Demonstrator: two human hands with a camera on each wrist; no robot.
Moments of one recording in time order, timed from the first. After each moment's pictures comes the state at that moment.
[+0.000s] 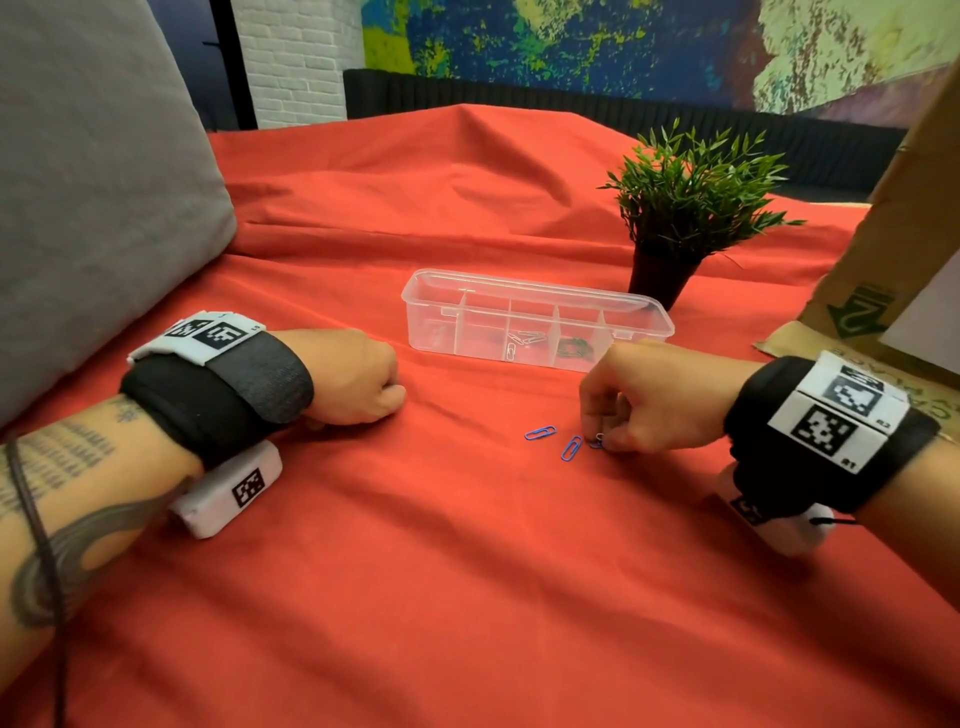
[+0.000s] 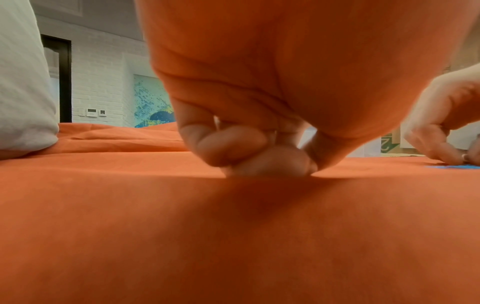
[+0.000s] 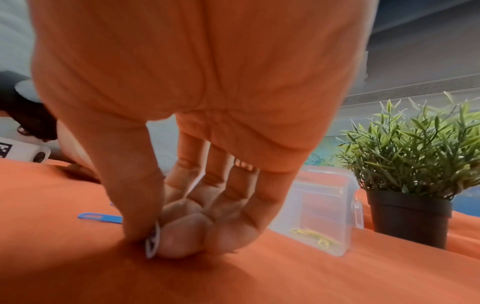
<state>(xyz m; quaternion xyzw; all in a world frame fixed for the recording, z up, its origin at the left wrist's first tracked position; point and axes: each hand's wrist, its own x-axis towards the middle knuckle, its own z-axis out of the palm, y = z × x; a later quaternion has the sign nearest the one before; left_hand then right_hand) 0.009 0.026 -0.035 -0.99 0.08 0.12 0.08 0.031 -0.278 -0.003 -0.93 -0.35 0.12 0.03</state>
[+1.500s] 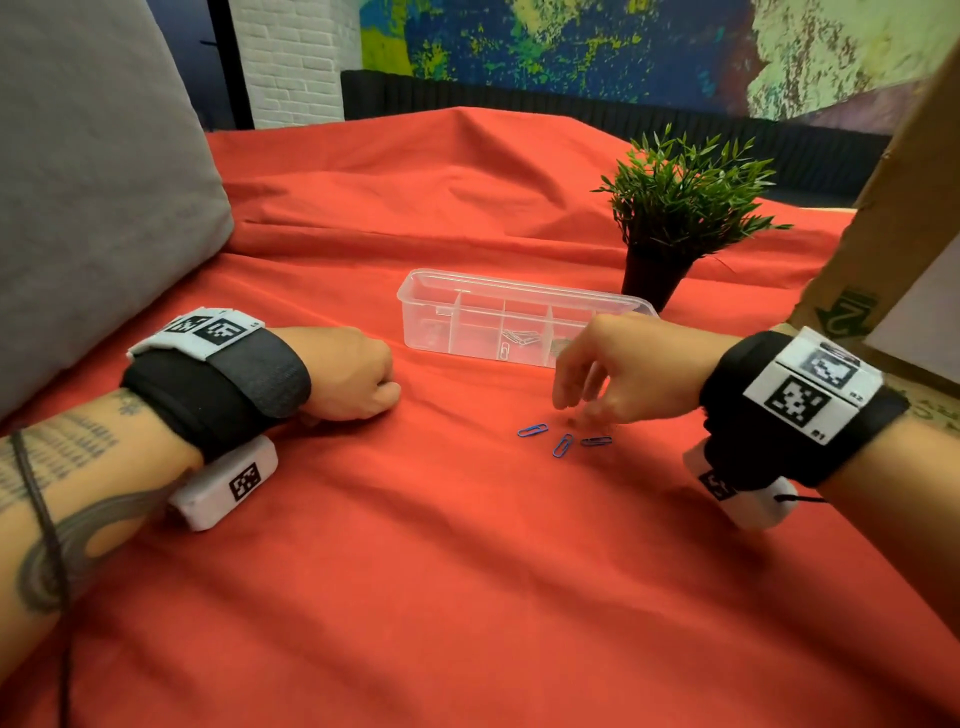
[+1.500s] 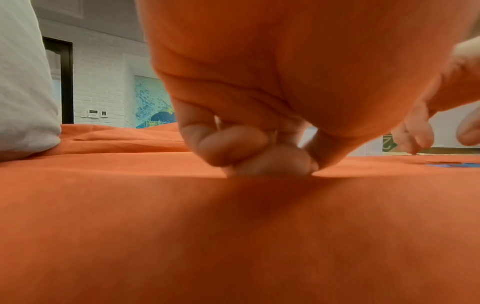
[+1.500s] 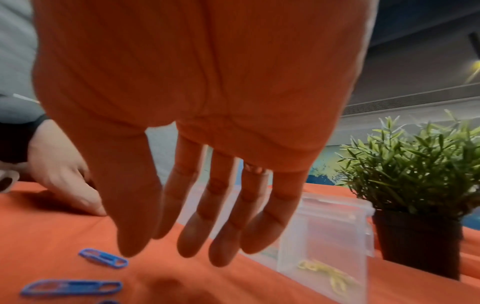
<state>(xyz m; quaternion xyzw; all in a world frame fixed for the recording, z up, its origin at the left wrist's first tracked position) 0.002 0.018 -0.028 -0.99 0.07 0.12 0.08 0.033 -0.266 0.012 -0.93 -0.35 0.08 0.04</state>
